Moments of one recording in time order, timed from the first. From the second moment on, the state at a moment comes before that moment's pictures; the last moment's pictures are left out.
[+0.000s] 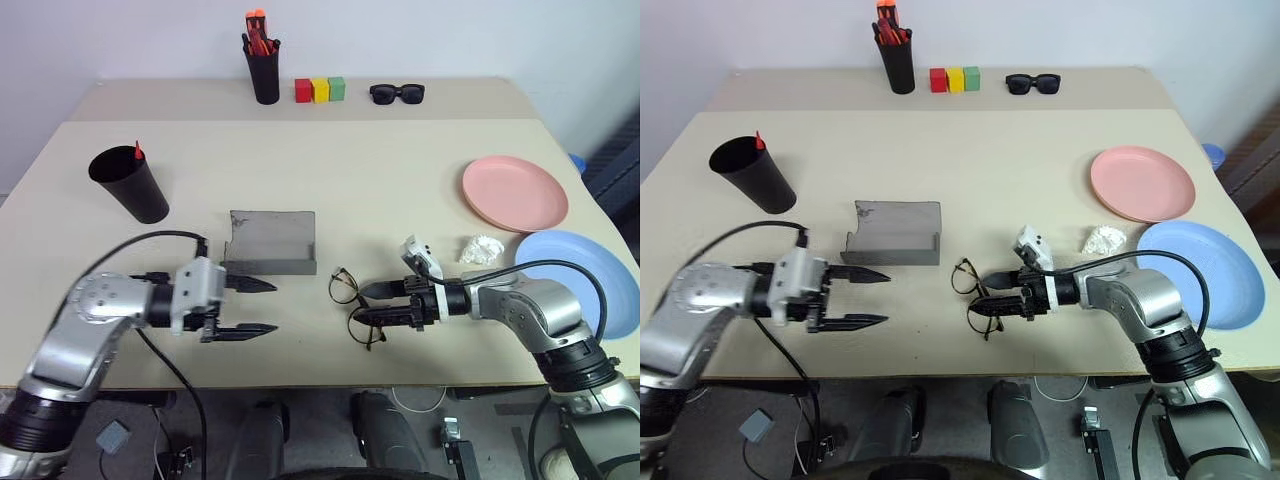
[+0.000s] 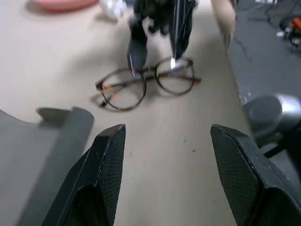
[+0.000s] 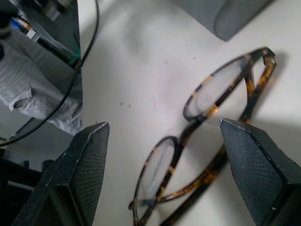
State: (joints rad) left arm -0.10 0.85 0.08 -0.37 -0.52 0.24 -1.28; right arm -0.42 -0.69 0.21 -0.07 0.65 0.90 1.09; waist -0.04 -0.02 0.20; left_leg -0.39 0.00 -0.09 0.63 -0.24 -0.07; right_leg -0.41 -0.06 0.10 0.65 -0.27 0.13
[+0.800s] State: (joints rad) left arm 0.12 0.96 0.22 -0.45 -0.61 0.19 -1.43; right arm -0.46 -0.69 0.23 -0.01 0.57 0.90 1.21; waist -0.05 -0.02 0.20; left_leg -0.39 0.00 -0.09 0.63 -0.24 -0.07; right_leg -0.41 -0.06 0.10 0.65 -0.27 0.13
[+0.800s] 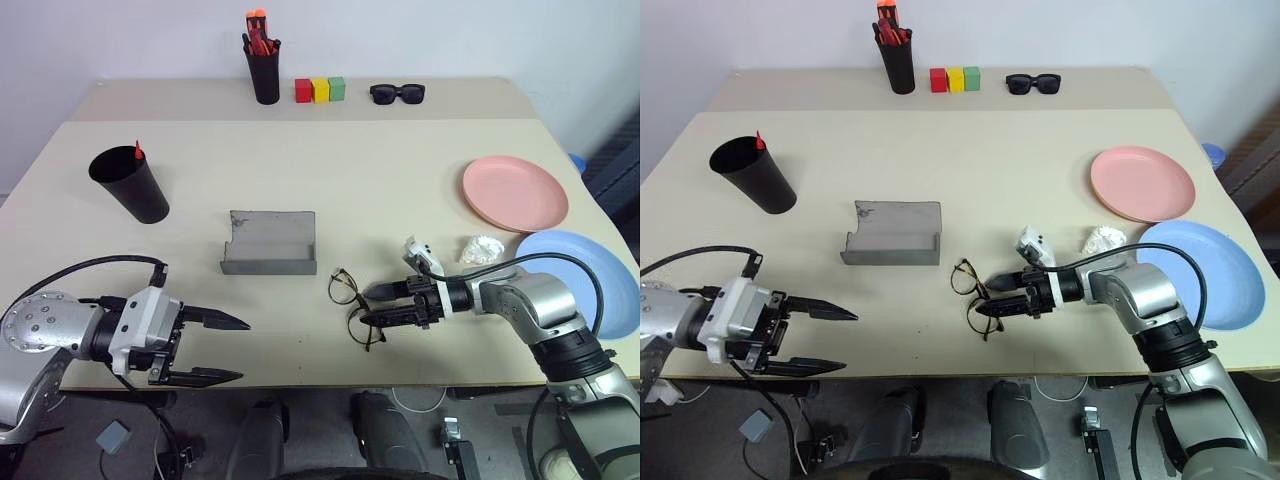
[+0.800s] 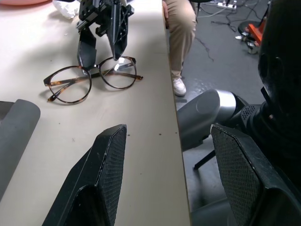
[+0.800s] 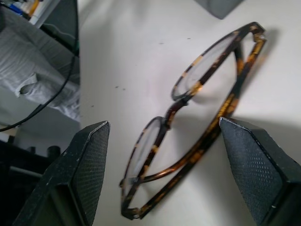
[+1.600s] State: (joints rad) left arm 0.12 0.93 0.18 -0.43 -0.57 0.15 -1.41; right arm -0.52 -0.65 0.28 -0.02 0.57 0.93 1.24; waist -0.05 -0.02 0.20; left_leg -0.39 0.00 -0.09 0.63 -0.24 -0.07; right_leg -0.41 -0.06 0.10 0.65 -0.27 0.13
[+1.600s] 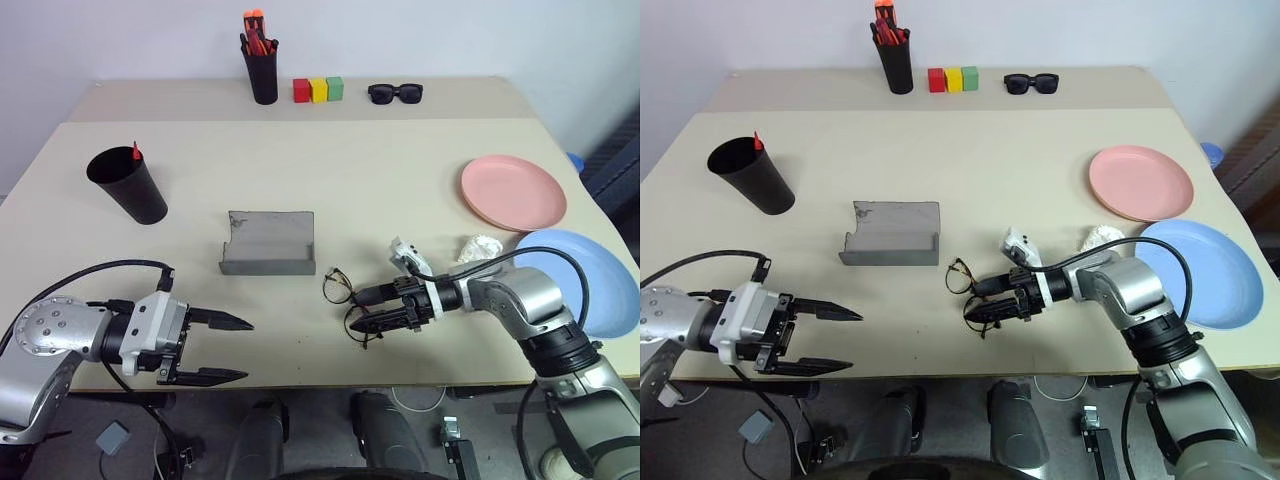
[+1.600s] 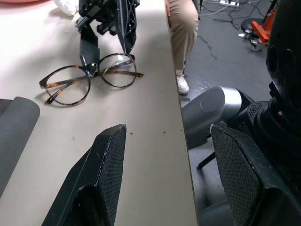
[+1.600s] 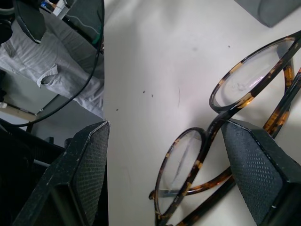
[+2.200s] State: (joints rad) left arm 0.15 0.93 0.18 -0.43 -0.56 0.14 -1.37; right arm -0.53 -0.63 0.29 0.00 0.54 0.90 1.24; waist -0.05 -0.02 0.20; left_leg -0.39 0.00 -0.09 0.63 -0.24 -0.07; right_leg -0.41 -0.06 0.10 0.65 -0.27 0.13
